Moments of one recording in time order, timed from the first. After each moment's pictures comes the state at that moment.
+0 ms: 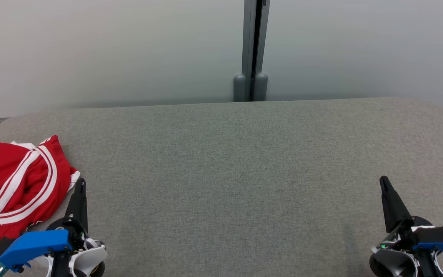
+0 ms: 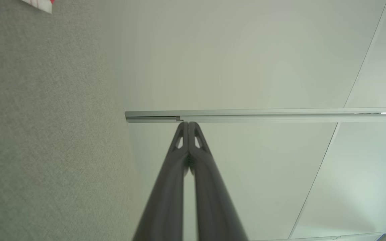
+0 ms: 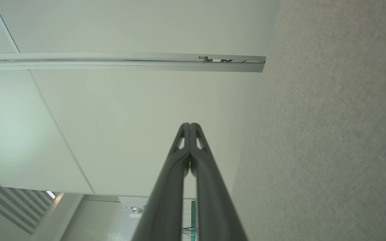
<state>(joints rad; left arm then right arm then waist) -0.10 0.05 0.12 0.25 -1.61 -0.13 0.11 -0.10 -0.05 -0.11 0.24 1.61 0.13 0.11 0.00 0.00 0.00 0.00</state>
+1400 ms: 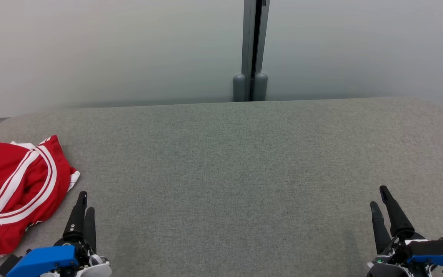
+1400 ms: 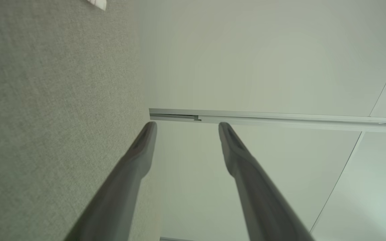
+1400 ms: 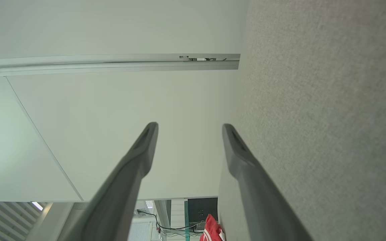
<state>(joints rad) -0.06 0.04 0.11 0.29 -1.62 -0.13 0.11 -0.06 -0.04 -0.10 0.28 1.61 0.13 0.11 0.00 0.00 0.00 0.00</state>
